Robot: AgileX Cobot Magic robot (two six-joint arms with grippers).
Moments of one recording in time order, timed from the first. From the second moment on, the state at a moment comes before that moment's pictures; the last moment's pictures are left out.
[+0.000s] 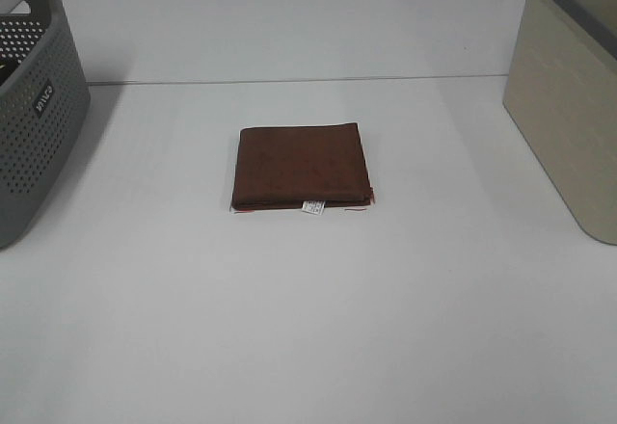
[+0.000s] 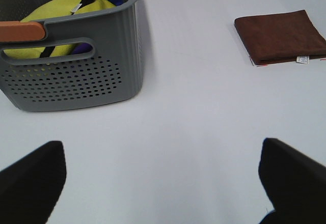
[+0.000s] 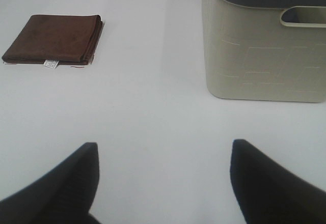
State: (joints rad) left arm -0.03 -0.01 -0.50 -0.06 1.05 0.04; right arm -0.01 -0.01 -0.51 0.10 1.07 -0.14
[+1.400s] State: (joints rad) left arm -0.03 -0.01 -0.50 -0.06 1.05 0.04; right arm -0.01 -0.01 -0.51 0.10 1.07 -0.14
